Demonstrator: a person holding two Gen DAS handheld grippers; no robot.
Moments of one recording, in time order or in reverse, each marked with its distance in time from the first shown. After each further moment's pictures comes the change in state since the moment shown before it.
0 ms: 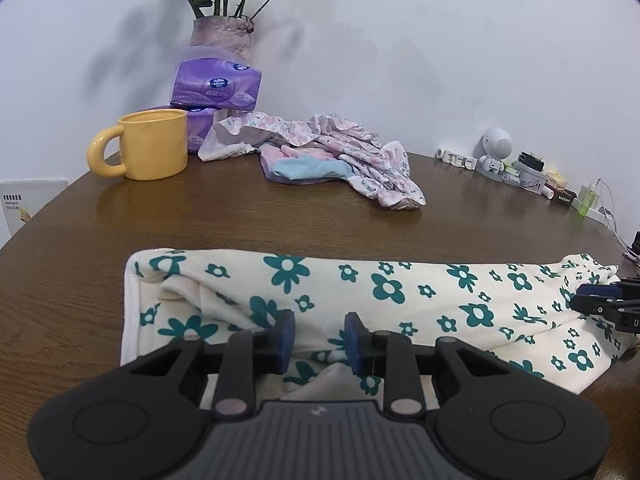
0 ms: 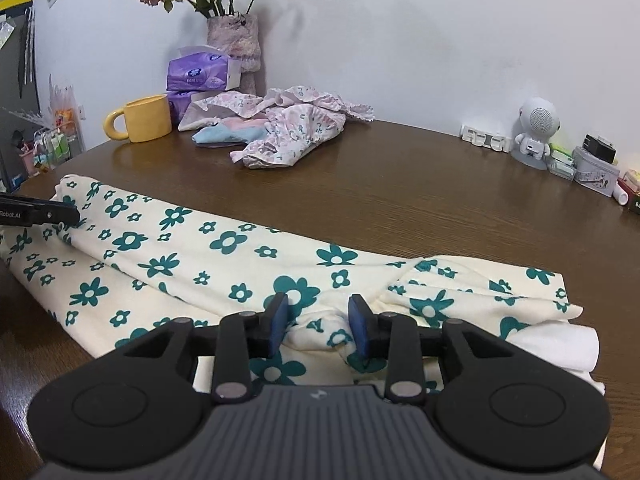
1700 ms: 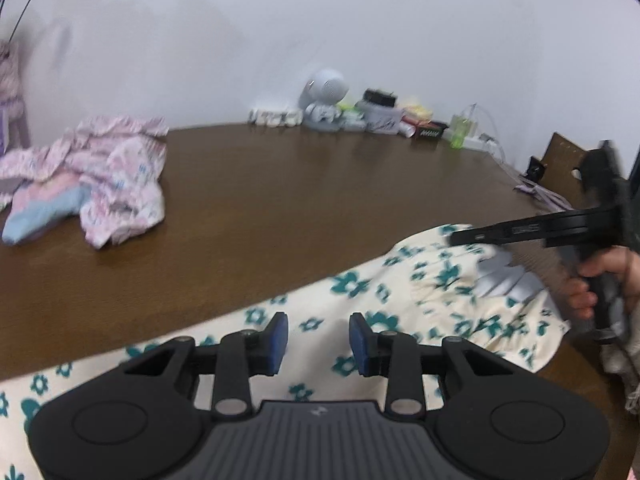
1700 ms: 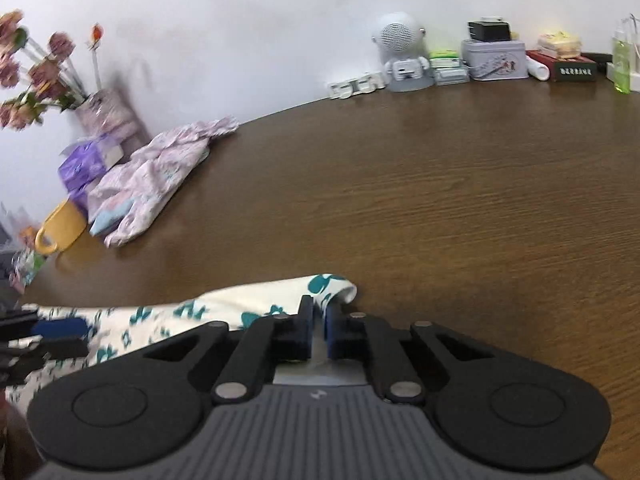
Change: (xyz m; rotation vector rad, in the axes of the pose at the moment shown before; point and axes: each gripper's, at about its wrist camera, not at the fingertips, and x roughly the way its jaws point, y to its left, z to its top) left arm 0.084 -0.180 0.041 0.250 0.142 -0.335; right arm 0.010 -0.183 0.003 0.423 0.057 0.027
